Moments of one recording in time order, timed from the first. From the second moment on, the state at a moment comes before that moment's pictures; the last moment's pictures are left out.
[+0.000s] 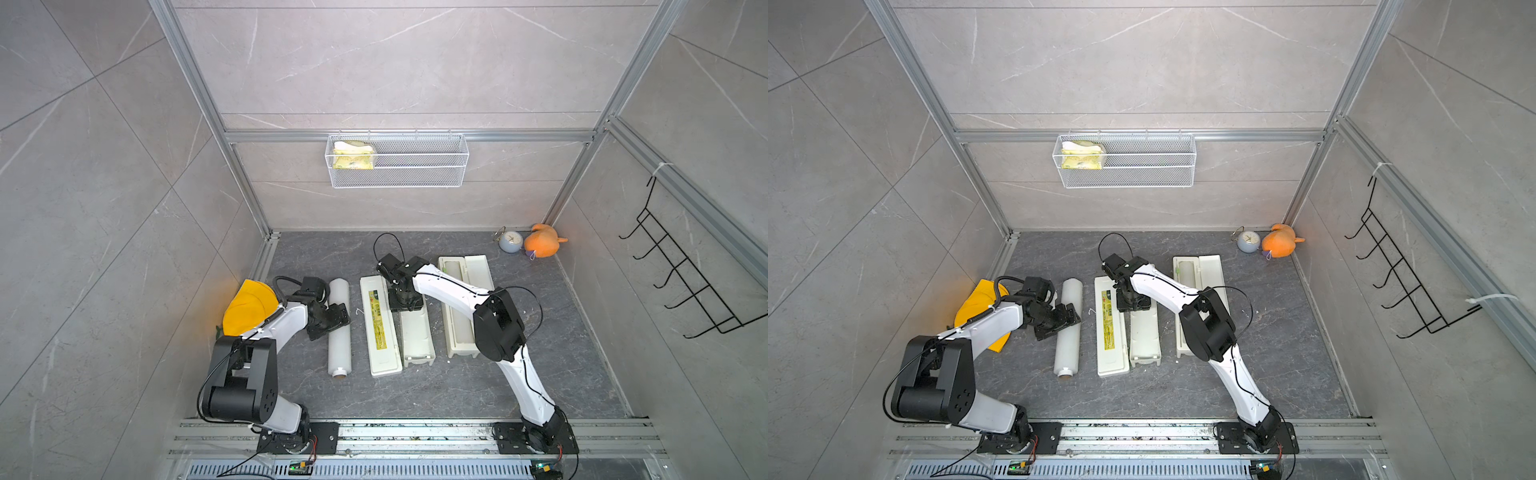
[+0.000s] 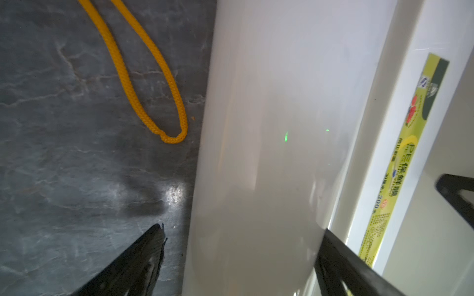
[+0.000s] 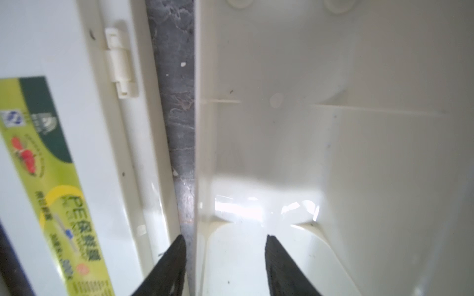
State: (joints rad) left arm -0.15 1.52 0.85 -0.59 0.21 -0.44; right arm 0.77 2.28 2.00 -1.10 0.11 0.63
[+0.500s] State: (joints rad) left arm -0.29 1.74 1.04 -0.71 -0.02 -0.41; right arm 0.71 1.93 1.61 -1.00 0.16 0.61
